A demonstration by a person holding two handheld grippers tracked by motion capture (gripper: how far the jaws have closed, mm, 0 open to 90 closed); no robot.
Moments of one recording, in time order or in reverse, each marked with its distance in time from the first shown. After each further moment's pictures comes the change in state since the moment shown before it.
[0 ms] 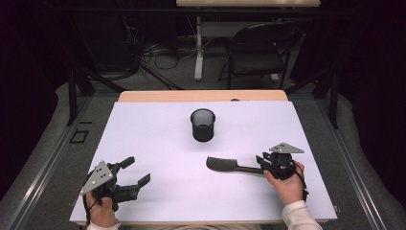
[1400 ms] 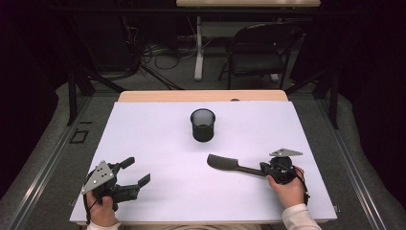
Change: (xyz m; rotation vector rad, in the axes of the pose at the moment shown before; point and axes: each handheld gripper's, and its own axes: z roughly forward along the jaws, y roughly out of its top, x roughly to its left) left arm 0.003 -0.002 0.001 0.017 0.003 -0.001; right arm -0.008 -0.020 0.008 0.127 0.045 0.036
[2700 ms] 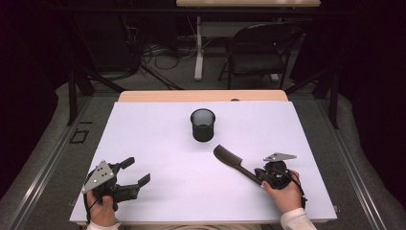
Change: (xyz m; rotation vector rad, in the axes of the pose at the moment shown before) left arm 0.001 -0.001 0.001 0.008 0.007 -0.011; right arm 0.019 -0.005 -0.002 0.048 0.058 -0.047
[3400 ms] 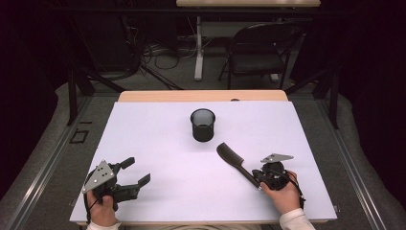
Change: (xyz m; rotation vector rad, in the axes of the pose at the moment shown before) left arm 0.000 0.000 0.000 0.006 -0.003 0.003; right arm 0.006 0.000 0.002 0.016 0.017 -0.020
